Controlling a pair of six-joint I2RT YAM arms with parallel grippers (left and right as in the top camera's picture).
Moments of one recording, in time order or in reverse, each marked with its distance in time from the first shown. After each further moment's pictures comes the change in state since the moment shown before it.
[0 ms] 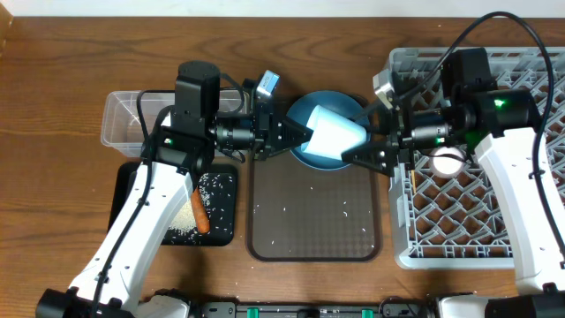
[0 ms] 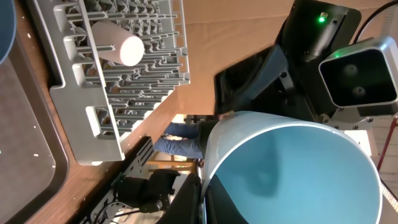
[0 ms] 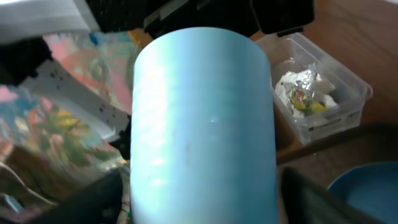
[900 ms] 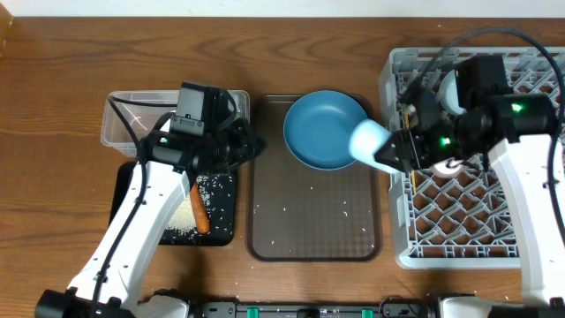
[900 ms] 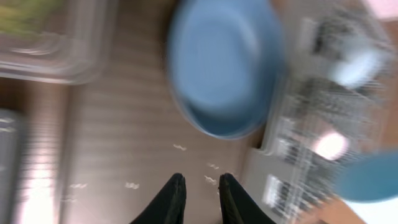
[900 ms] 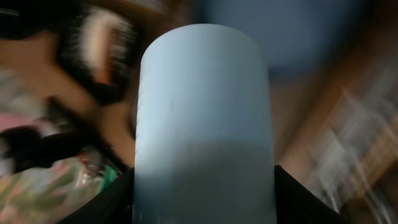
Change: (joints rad) left arm 0.026 0.000 0.000 -0.447 -0.808 0.250; right arm -0.061 -0.045 0.000 -0.143 0.747 0.591
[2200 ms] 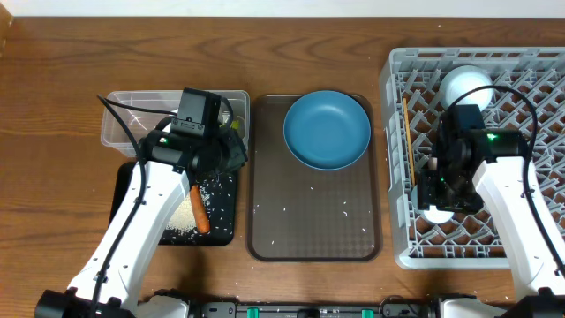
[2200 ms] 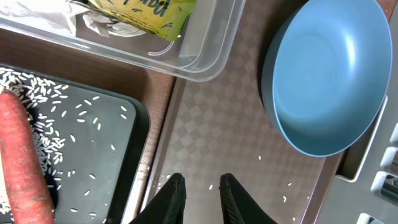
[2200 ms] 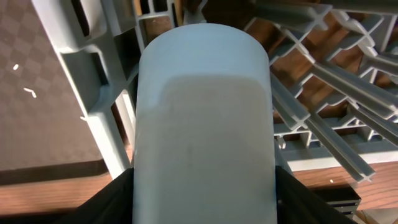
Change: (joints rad) left arm 0.002 0.000 0.000 -0.133 -0.236 0.055; right arm -0.018 -0.051 -0.357 0.044 0.573 0.346
